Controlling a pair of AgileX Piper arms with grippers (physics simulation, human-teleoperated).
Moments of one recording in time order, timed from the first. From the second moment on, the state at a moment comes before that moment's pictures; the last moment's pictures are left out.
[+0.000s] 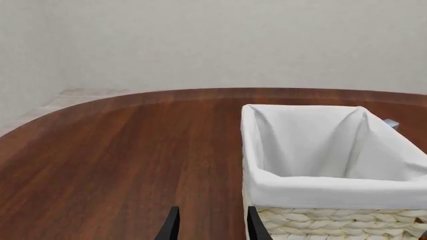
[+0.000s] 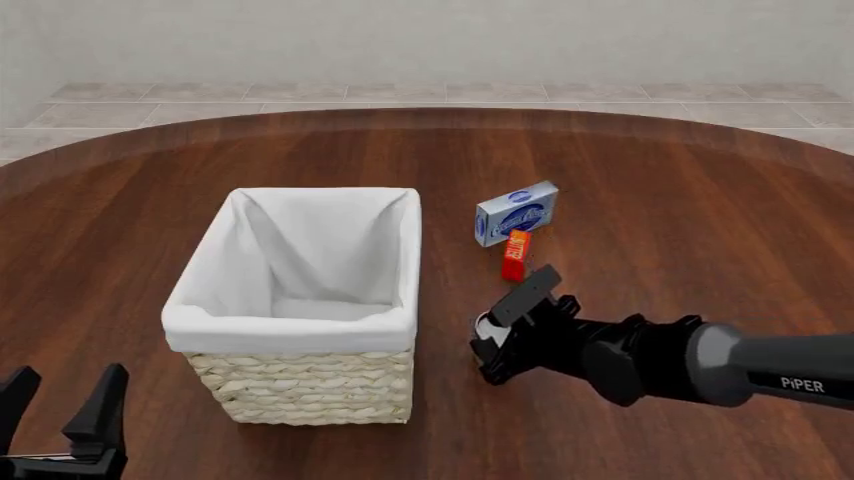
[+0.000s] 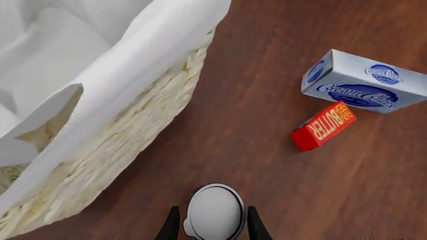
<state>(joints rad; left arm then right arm) 0.03 0.11 0.00 -0.05 -0.01 0.53 1.66 -0.70 -0.14 -0.22</state>
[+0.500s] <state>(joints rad) 0.03 0.11 0.00 -0.05 -0.01 0.53 1.69 -0.70 -0.15 -0.22</state>
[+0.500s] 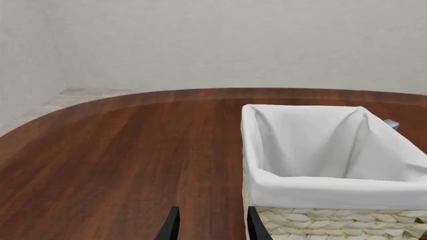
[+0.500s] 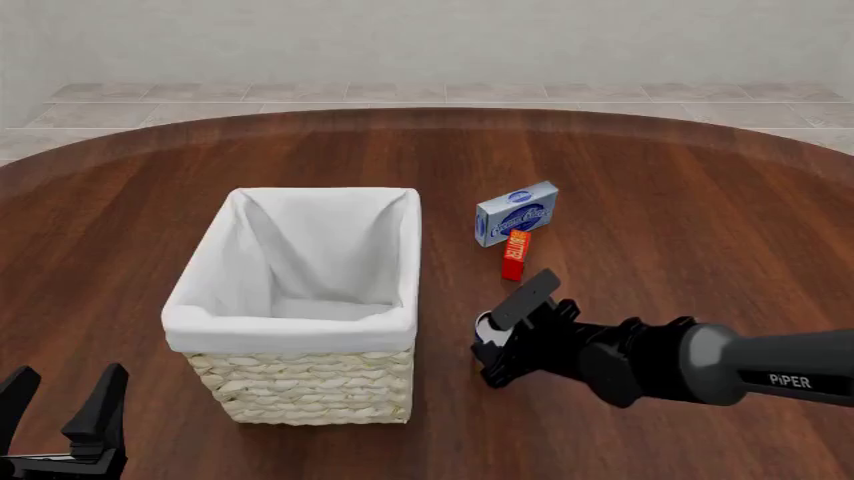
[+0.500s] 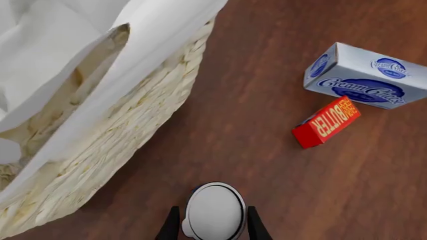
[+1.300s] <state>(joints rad) 0.03 0.12 0.00 -0.06 -0.01 0.53 1.72 -0.69 -0.18 -0.22</state>
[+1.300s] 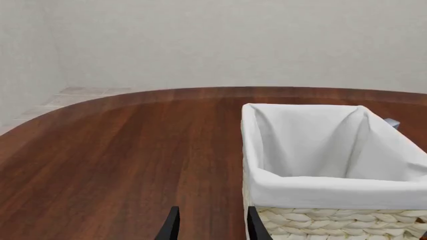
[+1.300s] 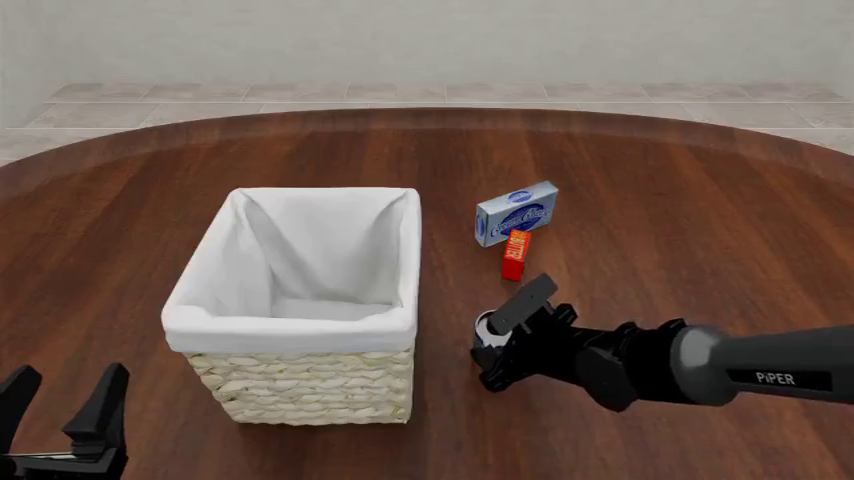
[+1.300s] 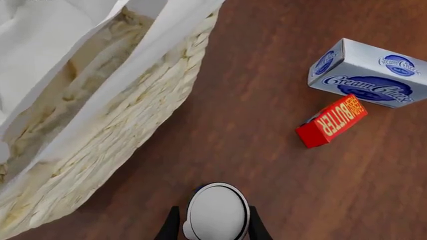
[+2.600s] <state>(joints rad) 0.03 0.14 0.00 -0.07 0.00 0.44 1.35 -0.60 0.02 -0.29</state>
